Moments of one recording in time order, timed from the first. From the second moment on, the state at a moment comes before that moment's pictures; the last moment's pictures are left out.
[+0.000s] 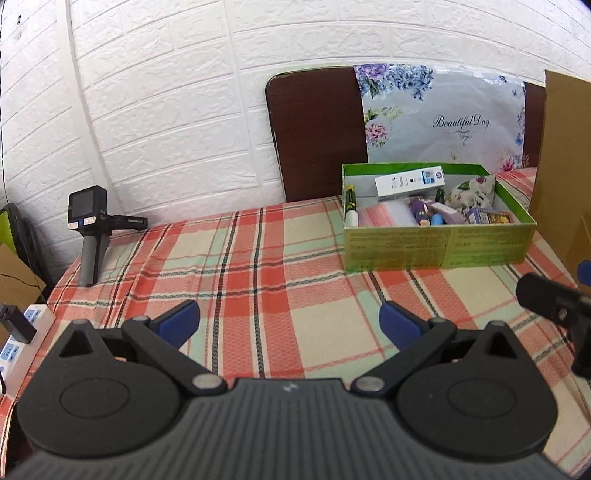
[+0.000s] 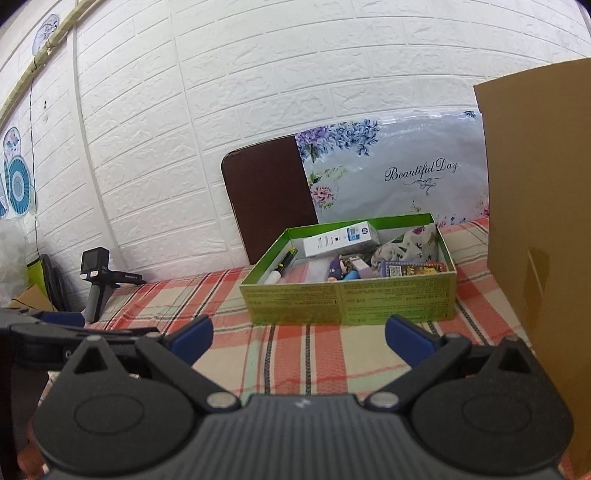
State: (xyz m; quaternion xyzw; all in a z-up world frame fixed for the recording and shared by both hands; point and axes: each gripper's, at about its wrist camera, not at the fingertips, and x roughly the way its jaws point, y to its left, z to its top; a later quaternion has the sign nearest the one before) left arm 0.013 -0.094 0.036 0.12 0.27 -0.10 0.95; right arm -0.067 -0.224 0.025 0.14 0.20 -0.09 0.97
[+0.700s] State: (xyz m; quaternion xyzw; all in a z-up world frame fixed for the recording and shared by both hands) left arm -0.004 -0.098 0.024 0.16 0.28 -0.09 0.94; right arm -0.070 -0.215 0.024 0.13 0.19 -0.10 0.97
